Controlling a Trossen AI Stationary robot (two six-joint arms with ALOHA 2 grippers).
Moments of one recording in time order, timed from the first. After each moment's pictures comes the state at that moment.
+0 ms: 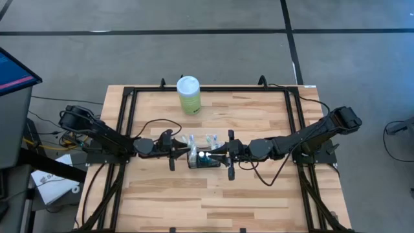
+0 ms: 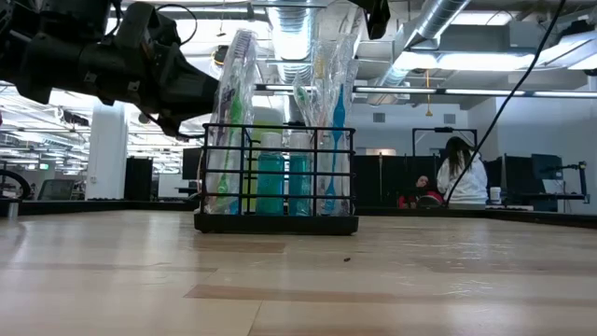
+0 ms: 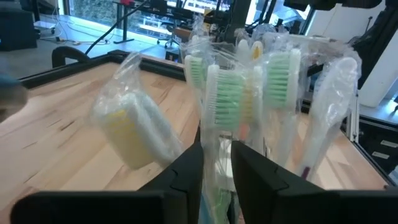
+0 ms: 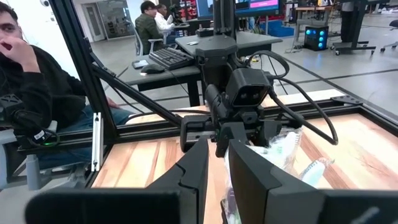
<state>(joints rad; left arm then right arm) -0.26 1.42 0.24 1.08 -0.44 -0.27 0.33 1.49 0.87 0.51 0.34 0.18</state>
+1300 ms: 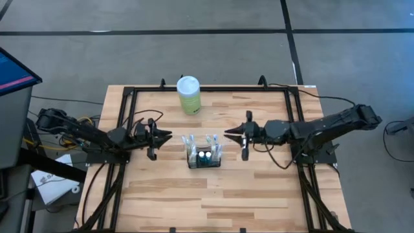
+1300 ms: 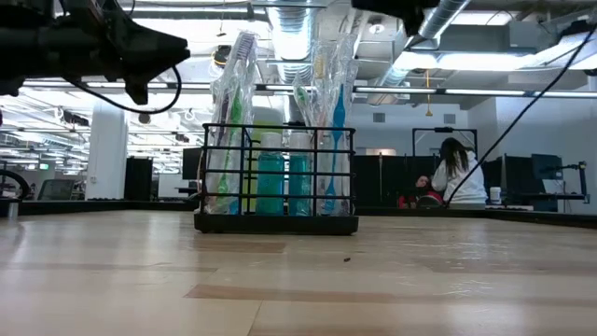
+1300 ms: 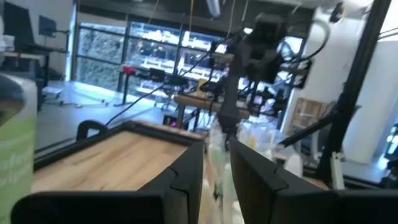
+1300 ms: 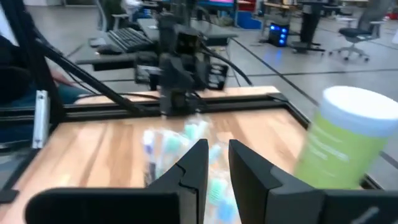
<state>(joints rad) -0.19 0.82 0.02 1.01 -0.40 -0.15 0.22 1.19 0.82 0.17 0.35 0.05</state>
